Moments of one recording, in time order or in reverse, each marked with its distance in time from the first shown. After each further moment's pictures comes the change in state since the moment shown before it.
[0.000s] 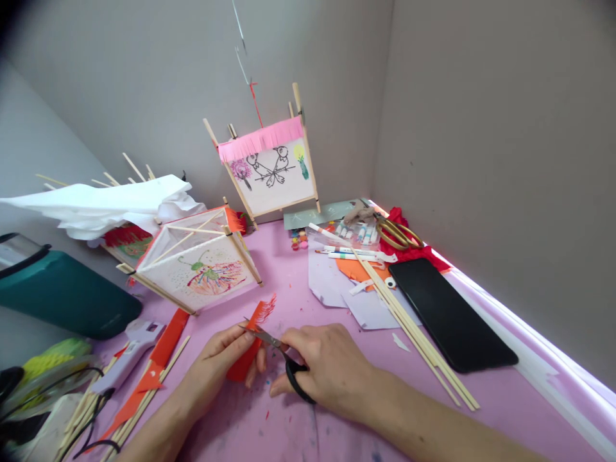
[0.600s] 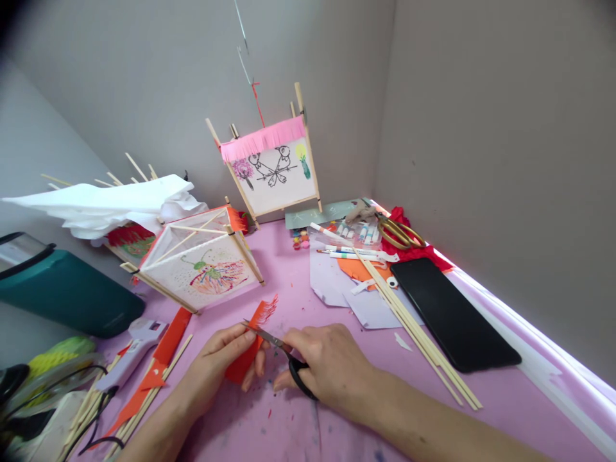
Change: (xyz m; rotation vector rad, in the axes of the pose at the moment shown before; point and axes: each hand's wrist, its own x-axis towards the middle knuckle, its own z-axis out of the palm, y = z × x) left_hand -0.002 -0.001 -0.002 -0.045 -0.018 -0.027; right_hand 0.000 0.000 0.003 -0.028 -0.014 -0.004
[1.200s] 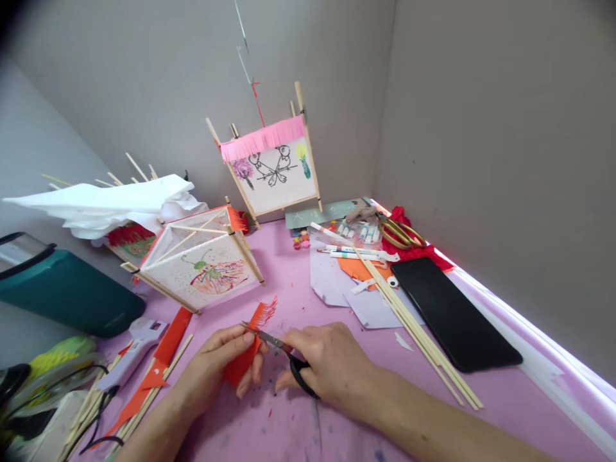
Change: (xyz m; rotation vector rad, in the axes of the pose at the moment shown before) left_hand -0.001 -0.003 -0.004 -0.075 -0.040 -0.032; right_hand 0.001 0.001 0.000 -0.010 0.013 -0.040
